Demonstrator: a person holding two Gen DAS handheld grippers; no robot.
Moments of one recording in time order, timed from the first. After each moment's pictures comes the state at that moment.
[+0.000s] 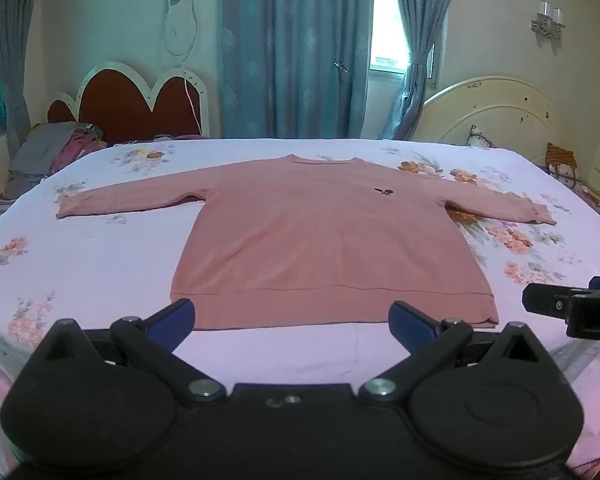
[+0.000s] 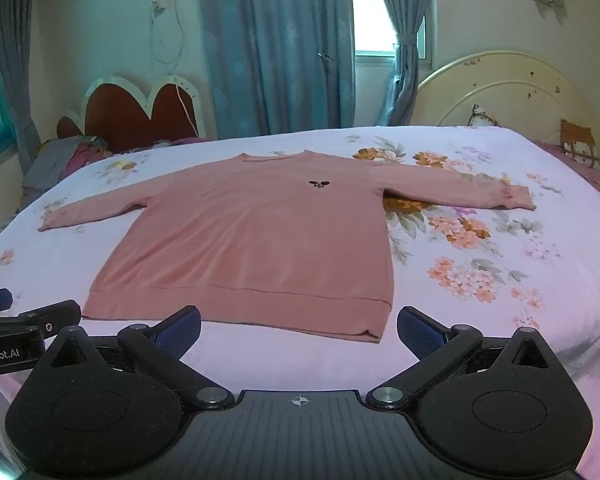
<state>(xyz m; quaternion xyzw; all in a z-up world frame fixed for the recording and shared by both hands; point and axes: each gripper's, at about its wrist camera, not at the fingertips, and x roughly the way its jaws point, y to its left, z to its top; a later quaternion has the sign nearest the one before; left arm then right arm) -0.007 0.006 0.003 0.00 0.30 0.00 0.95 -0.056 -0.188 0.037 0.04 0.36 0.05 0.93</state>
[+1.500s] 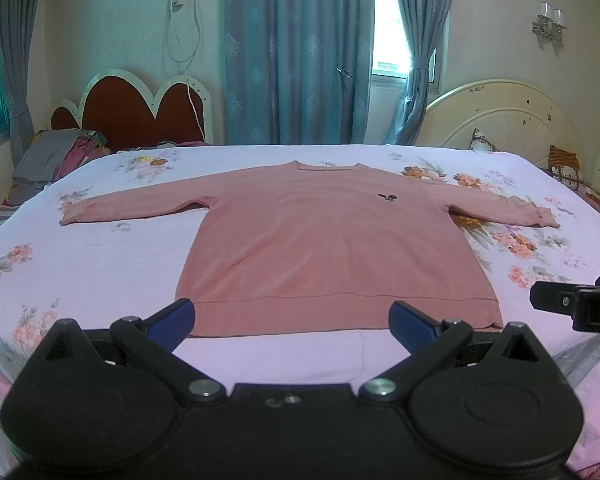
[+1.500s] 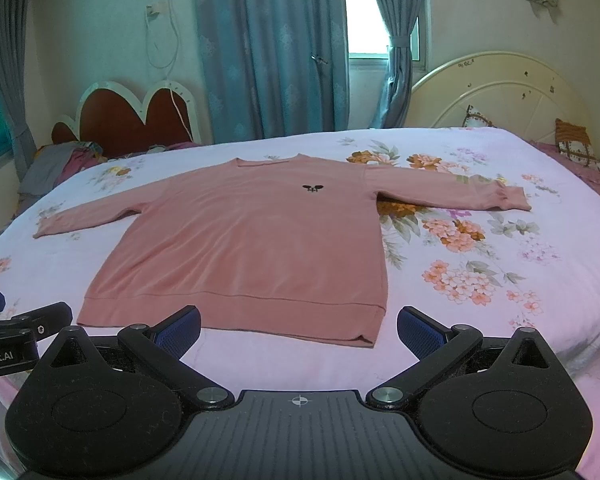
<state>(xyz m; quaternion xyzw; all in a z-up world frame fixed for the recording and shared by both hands) -0.003 -0.002 0.008 0.01 0.30 0.01 0.95 -0.054 -0.192 0.039 0.05 0.35 0.04 0.93</state>
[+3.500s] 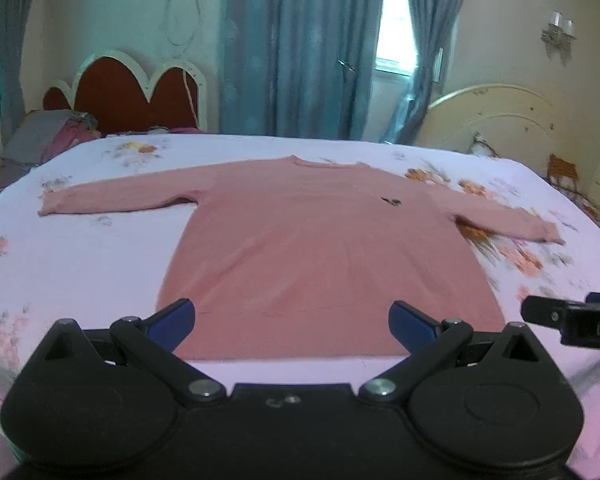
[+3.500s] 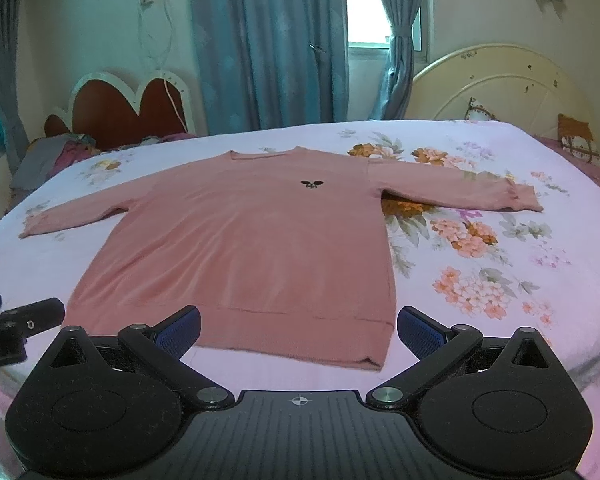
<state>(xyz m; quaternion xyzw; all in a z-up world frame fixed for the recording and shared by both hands) 0.052 0.010 -0.005 -0.02 0.31 0.00 0.95 -0.001 -0.188 0.021 0.04 0.37 0.03 0.93</state>
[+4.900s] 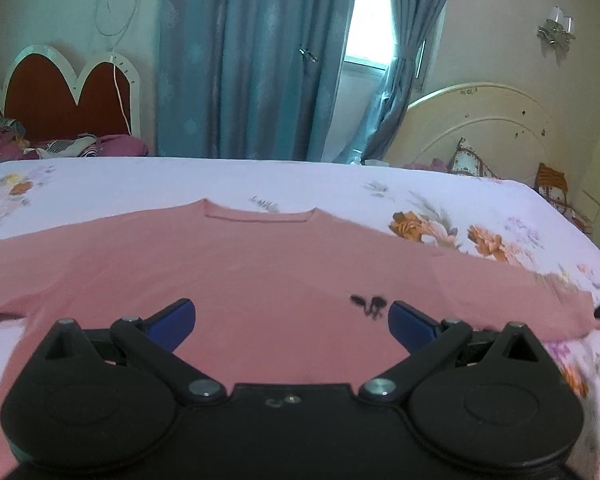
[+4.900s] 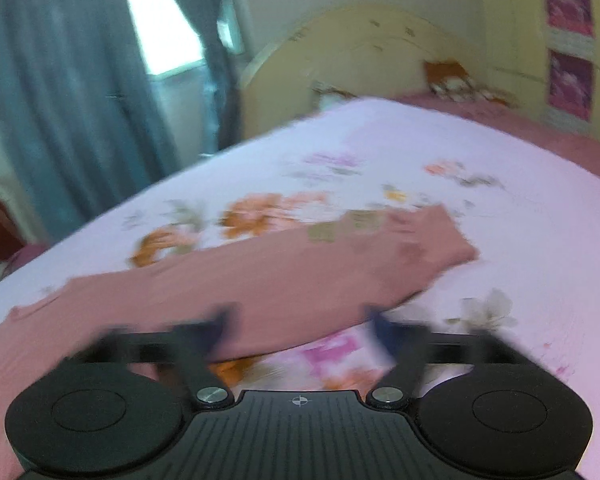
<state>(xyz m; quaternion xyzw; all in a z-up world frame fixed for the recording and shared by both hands) 0.357 -0.070 -0.052 -0.04 0.32 -0.06 0.94 0.276 -0.452 -0.055 0.18 0.34 -0.20 0.90</state>
